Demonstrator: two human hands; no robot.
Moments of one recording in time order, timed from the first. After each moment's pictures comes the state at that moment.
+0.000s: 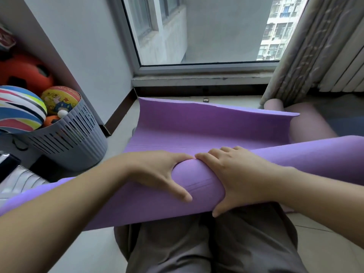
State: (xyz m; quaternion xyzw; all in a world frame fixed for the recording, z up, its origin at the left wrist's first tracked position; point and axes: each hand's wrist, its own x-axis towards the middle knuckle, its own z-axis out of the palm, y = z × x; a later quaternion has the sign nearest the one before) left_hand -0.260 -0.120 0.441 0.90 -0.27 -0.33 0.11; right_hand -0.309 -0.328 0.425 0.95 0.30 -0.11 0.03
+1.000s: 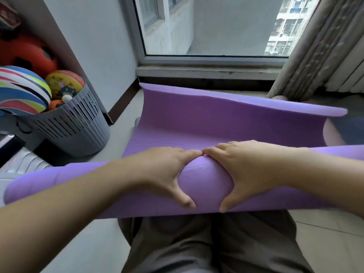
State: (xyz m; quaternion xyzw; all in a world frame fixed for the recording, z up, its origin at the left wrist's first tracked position) left_hand -0.291 -0.114 0.426 0.92 -0.31 -0.24 0.07; right_hand -0.311 -0.323 0.445 0.93 0.30 -0.19 0.00
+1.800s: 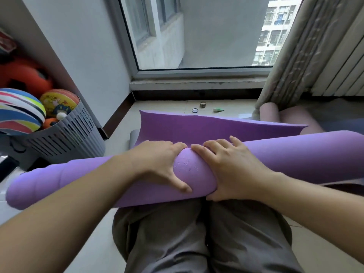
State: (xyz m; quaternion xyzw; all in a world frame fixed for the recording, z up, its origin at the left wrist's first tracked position) left_hand -0.269 -0.132 0.443 0.94 -0.28 -0.18 -0.02; right_hand -0.314 -0.324 0.418 0.97 0.23 -0.02 0.03
